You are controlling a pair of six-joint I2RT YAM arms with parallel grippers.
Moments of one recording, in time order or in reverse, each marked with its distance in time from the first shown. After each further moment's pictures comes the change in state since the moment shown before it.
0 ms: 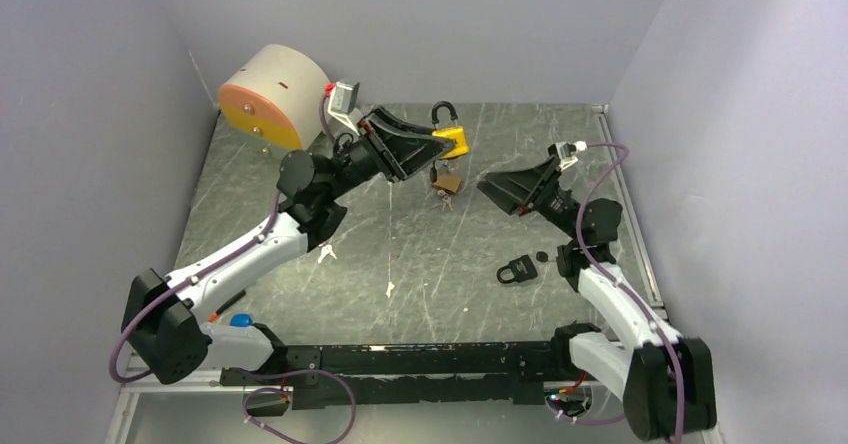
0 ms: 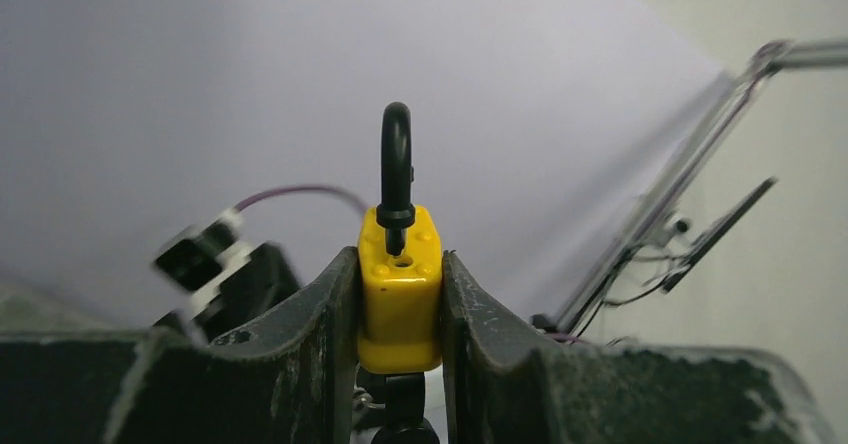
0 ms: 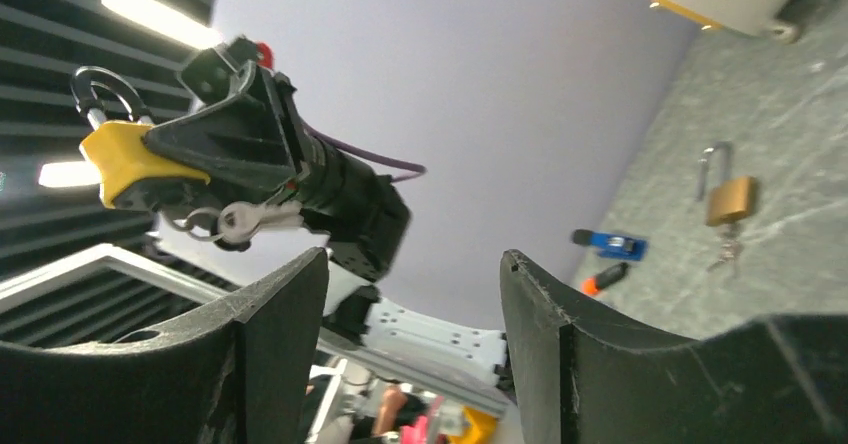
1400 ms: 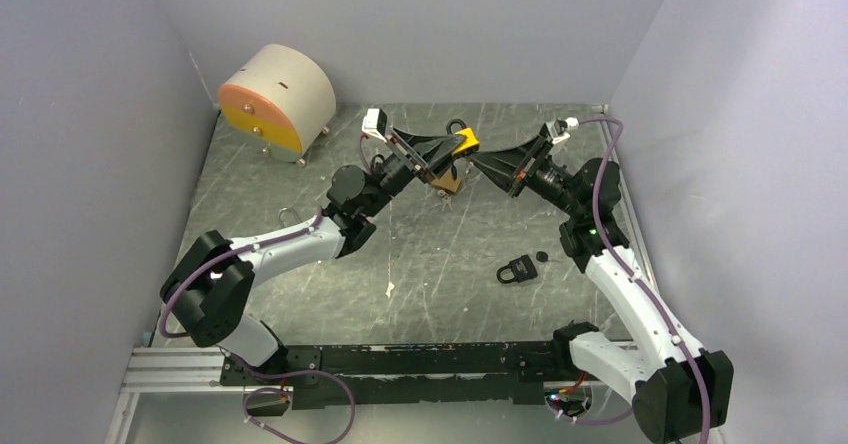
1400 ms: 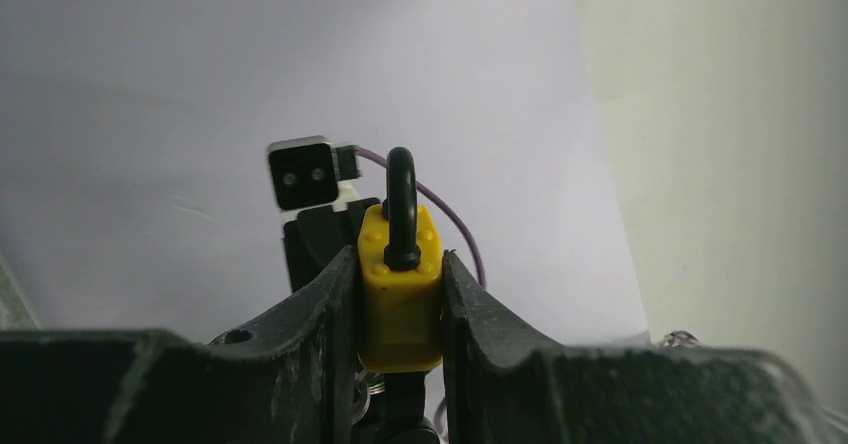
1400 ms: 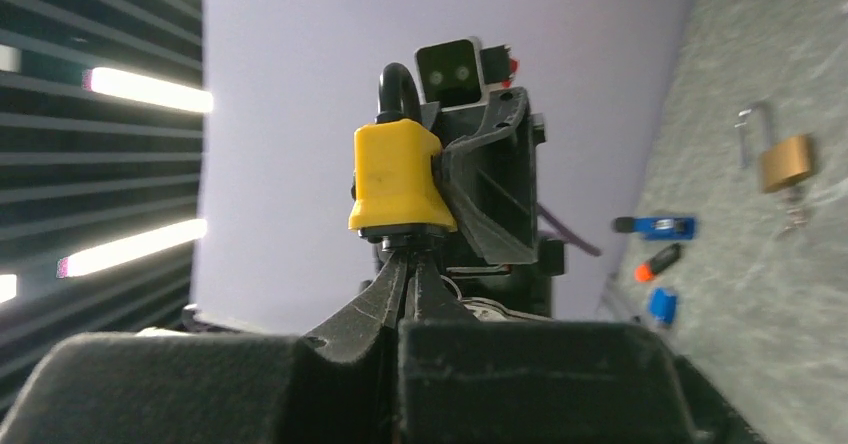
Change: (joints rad) left arm -0.054 0.204 -0.130 0.058 -0.332 -0.483; right arm 0.105 -0.072 0.335 -0.718 0.121 -0.151
